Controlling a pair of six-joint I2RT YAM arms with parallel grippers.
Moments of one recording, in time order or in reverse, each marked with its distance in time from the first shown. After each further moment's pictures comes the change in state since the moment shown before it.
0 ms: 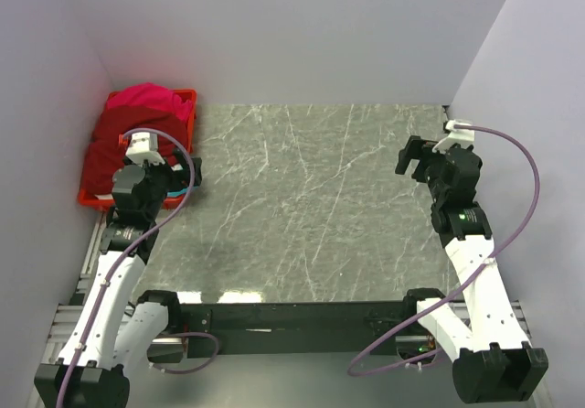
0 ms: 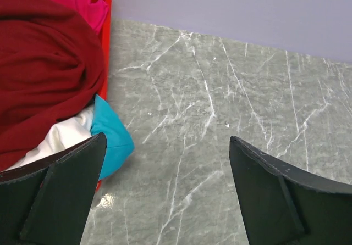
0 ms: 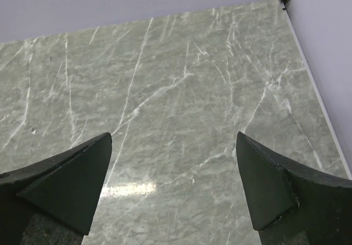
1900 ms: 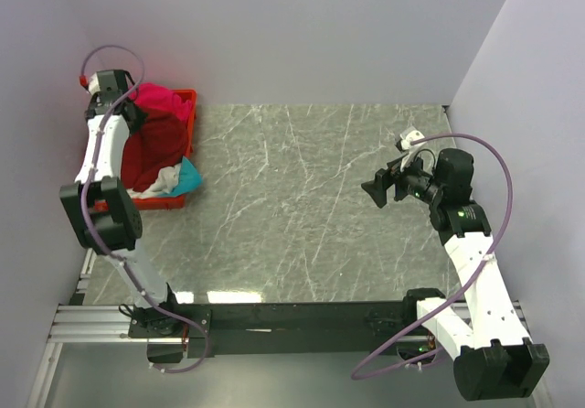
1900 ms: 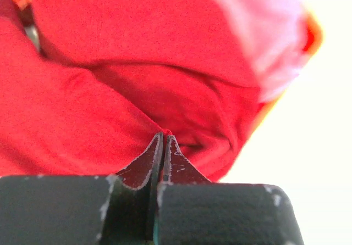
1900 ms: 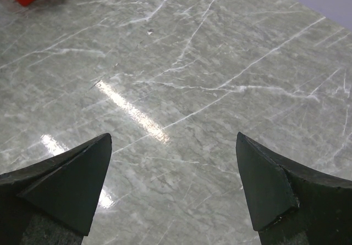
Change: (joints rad) left arm 0.293 1.118 1.024 -0.526 -0.258 -0.291; right arm 0.014 0.019 0.017 -0.153 -0.699 -0.390
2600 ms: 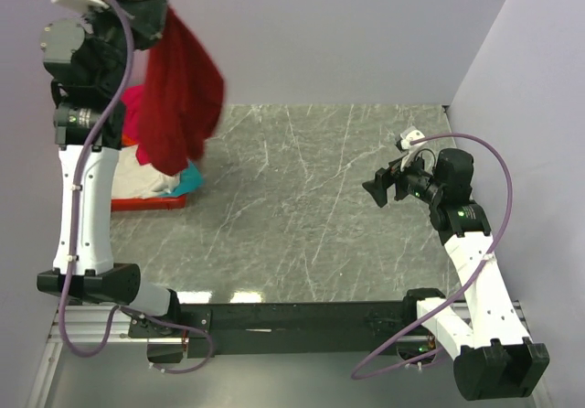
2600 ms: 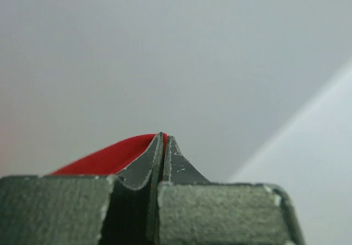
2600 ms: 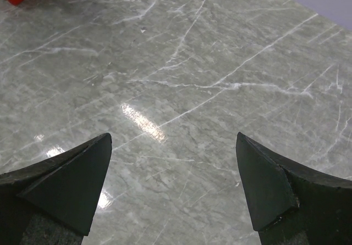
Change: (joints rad) left arm -0.224 -0.436 0.264 0.375 0.380 -0.063; right arm 0.000 0.003 -0.002 0.000 0.026 -0.008
